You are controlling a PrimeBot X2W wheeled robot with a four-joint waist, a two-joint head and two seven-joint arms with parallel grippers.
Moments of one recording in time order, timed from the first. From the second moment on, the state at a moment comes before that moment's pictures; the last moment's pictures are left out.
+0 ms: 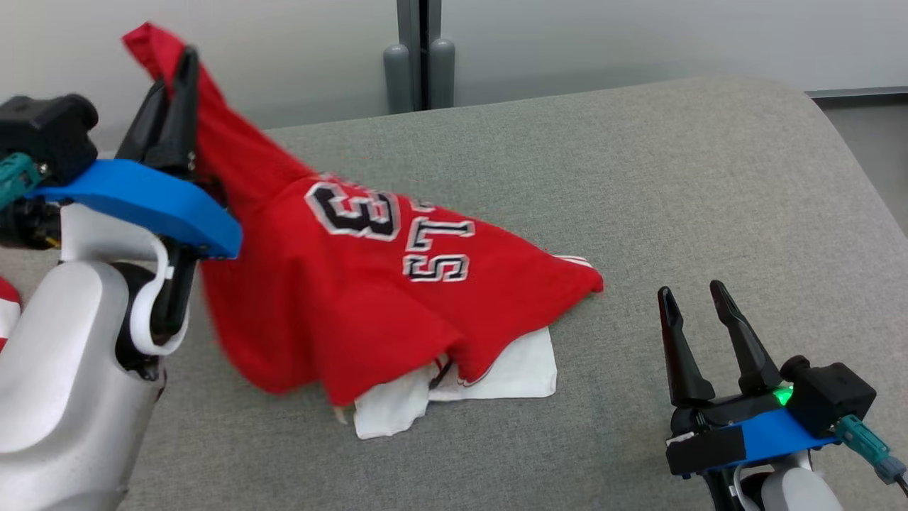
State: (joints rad) left arm -0.63 0.41 -0.36 0.12 -0.67 0.09 0.07; right arm -0.11 -0.05 0.07 0.12 0.25 0.13 -0.25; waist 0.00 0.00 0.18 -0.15
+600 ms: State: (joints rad) left arm -0.63 0.37 -0.37 0.54 -0.63 0.08 -0.12; right arm -0.14 -0.05 0.08 0.13 0.25 0.13 -0.26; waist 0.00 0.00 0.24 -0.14
